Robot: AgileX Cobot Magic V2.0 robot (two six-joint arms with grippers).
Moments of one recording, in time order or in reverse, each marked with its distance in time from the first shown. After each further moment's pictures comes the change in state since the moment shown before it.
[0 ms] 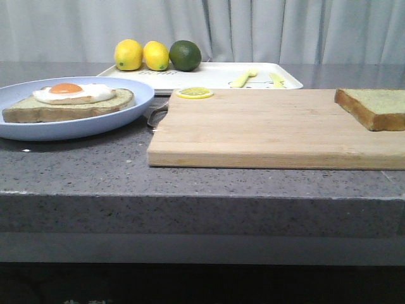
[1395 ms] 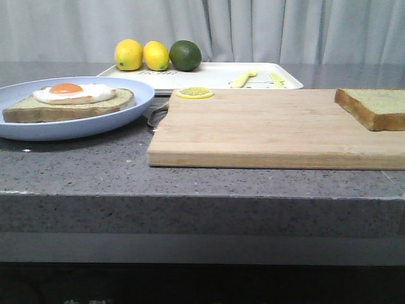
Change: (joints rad) left arm 0.001 0.144 -0.537 0.002 0.323 0.000; right arm 0.000 0.110 -0.530 -0.045 0.328 0.000
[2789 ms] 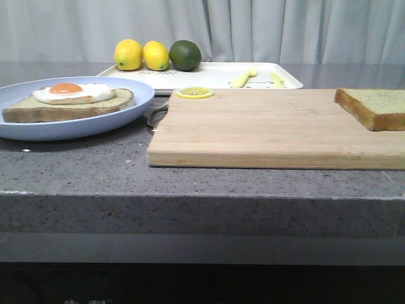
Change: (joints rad) left arm 0.000 0.313 -0.171 0.045 0.269 0.000; right arm 0.000 0.474 -0.175 0.013 0.471 -0.039
